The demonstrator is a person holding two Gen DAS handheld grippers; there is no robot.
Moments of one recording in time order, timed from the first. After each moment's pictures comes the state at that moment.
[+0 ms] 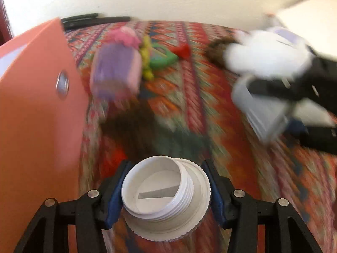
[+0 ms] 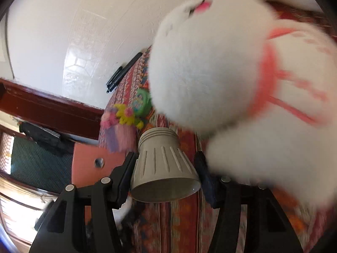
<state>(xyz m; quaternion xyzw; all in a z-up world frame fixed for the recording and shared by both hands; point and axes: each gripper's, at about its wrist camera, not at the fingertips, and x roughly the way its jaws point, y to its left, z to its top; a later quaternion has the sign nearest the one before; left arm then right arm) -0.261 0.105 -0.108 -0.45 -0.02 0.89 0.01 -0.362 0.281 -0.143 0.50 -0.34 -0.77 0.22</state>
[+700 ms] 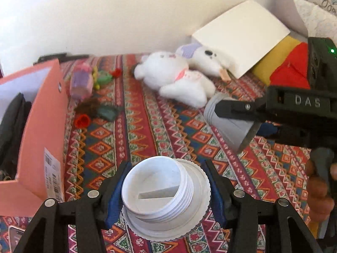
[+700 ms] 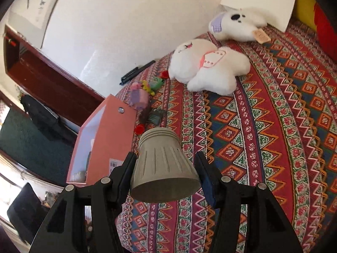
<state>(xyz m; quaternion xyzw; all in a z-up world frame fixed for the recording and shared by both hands) -0.093 0.135 -0.017 -0.36 -0.01 0.92 0.12 -0.141 0.336 -0.034 0.43 -0.26 -0.84 0.20</state>
